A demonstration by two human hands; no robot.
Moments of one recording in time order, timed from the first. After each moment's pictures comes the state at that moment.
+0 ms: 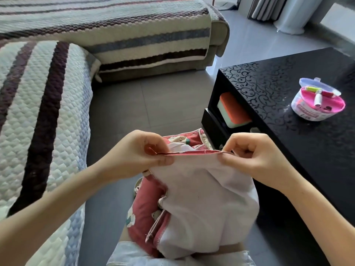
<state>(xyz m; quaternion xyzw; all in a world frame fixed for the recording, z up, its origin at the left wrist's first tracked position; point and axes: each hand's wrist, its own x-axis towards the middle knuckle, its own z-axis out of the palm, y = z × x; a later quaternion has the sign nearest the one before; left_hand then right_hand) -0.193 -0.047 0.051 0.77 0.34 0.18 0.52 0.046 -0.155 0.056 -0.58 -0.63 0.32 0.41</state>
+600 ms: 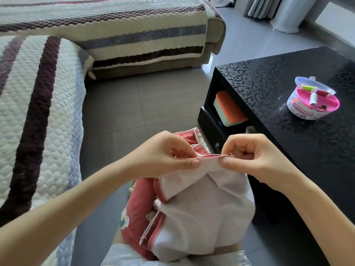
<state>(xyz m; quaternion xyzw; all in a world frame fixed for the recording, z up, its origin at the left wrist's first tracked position) -0.150 -0.053 0.053 0.82 0.27 0.11 0.50 0.056 -0.158 0.060 -0.57 -0.59 0.42 0.39</state>
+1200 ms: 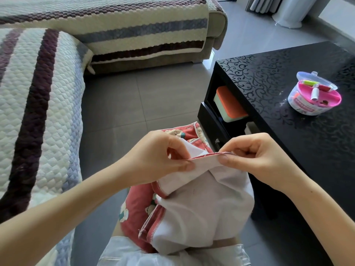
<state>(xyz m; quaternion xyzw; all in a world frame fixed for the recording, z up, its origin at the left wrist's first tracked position) -0.156 -0.071 0.052 0.84 0.32 0.16 0.41 0.053 -0.166 0.056 -0.56 -0.60 0.41 0.40</state>
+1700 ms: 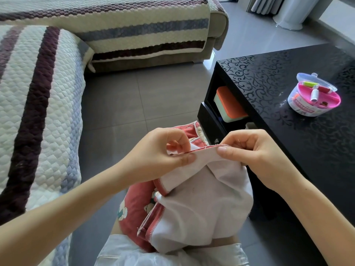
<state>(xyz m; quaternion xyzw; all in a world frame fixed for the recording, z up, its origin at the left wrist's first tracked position) -0.155 -0.075 0.048 0.79 0.31 0.20 0.48 0.046 -0.164 0.058 -0.59 -0.52 0.44 0.42</state>
